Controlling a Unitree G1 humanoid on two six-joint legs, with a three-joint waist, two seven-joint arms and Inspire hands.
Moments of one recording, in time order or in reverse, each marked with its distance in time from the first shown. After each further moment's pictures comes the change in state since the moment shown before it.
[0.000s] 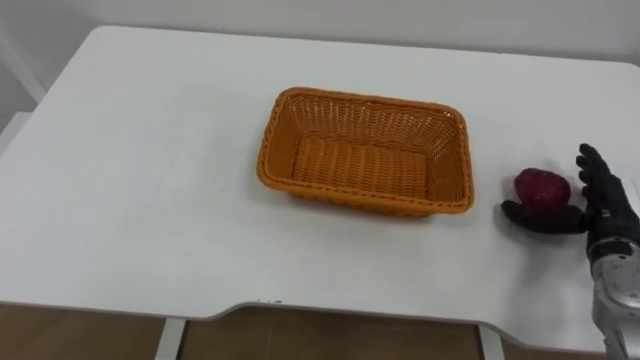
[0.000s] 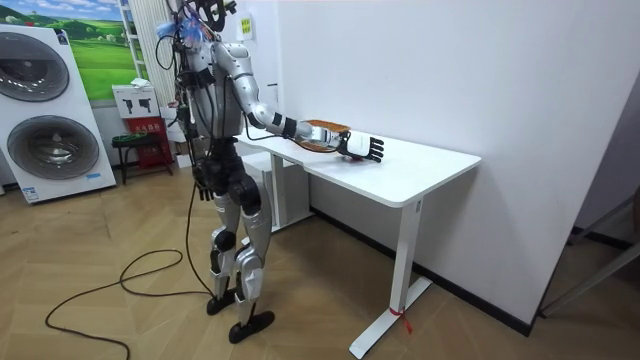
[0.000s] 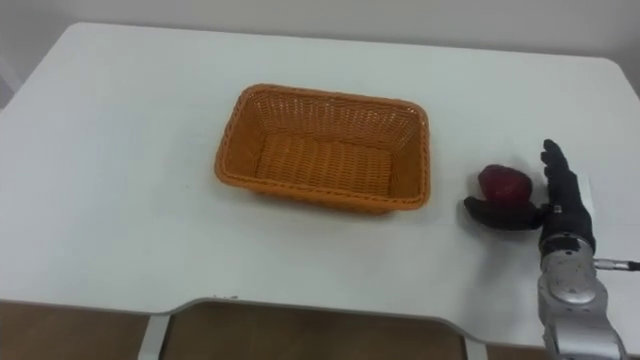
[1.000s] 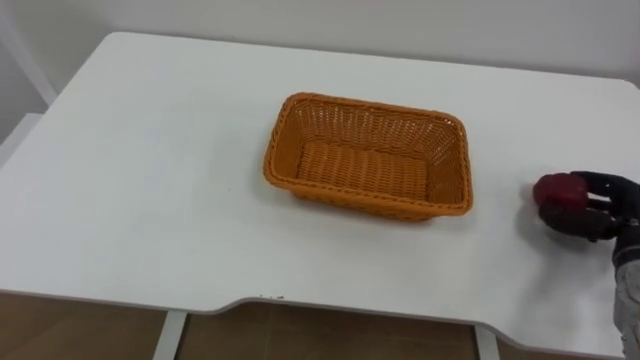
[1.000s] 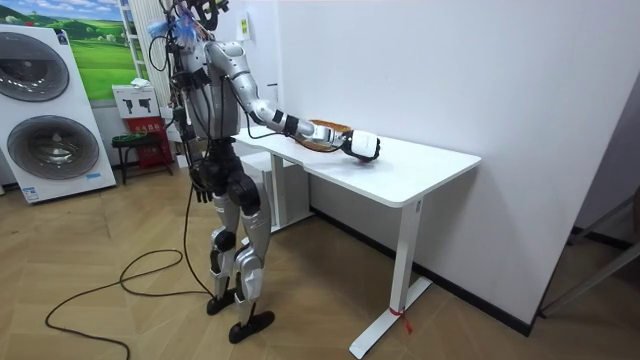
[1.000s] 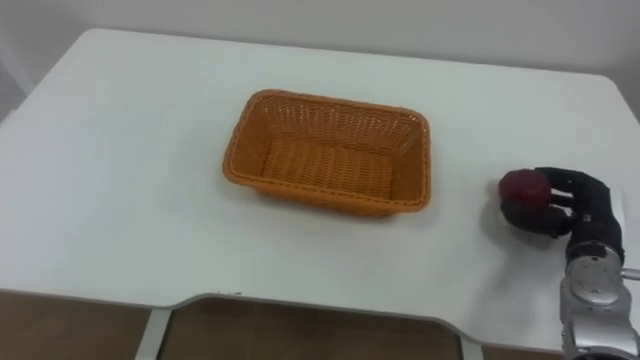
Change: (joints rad) left arm -0.024 0.006 -0.002 0.035 0.006 0.004 -0.010; right arm -0.064 -0.023 -0.093 0.140 0.020 0.000 -0.046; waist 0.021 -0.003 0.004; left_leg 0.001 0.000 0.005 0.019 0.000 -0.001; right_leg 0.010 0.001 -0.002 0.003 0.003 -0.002
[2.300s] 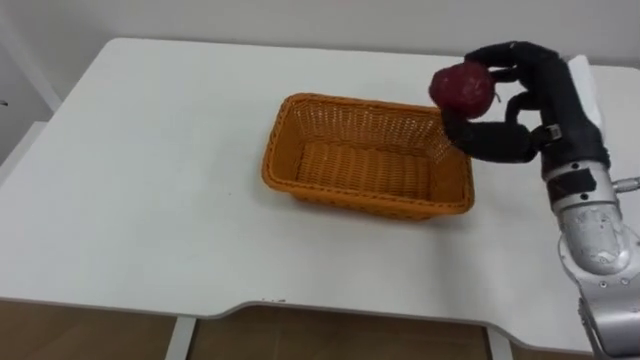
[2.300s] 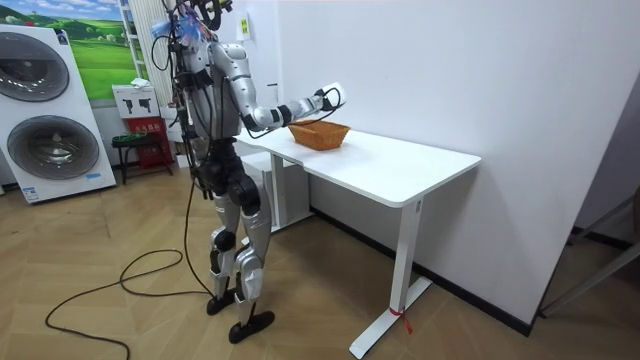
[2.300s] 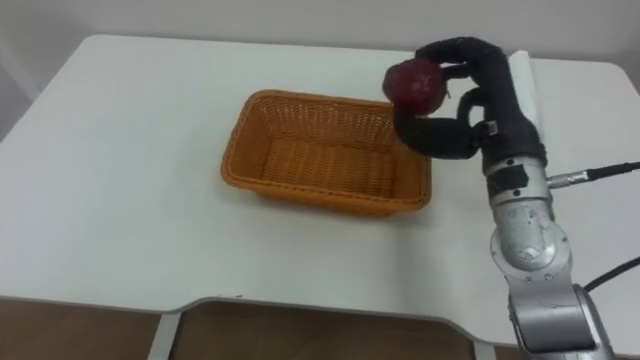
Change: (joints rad) left arm -0.078 -0.015 -0.120 0.046 -0.042 -0.006 0.045; right arm 0.113 0.042 0.310 -0.826 -0.205 0.044 0.065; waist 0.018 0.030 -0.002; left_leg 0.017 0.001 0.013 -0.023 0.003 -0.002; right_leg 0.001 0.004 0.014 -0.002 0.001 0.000
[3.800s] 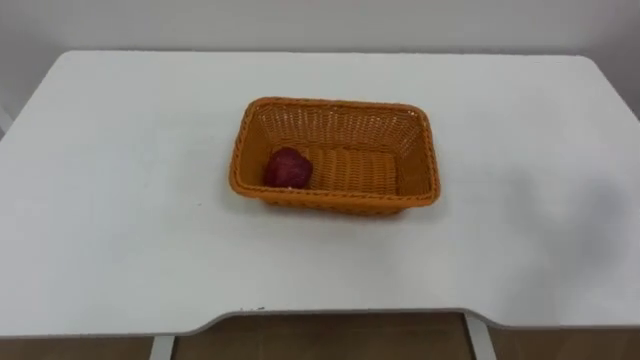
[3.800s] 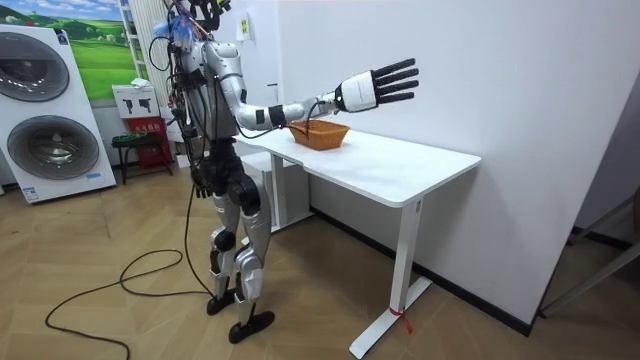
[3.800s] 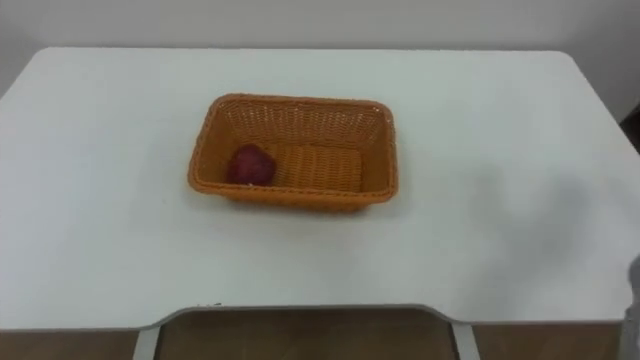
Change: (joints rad) left arm 0.170 0.003 0.197 -0.055 -0.034 -0.027 0.054; right arm 0.013 -0.021 -0.677 0.264 0.345 -0.047 -0.560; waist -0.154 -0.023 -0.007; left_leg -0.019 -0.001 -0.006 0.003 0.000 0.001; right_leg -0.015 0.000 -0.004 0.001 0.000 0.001
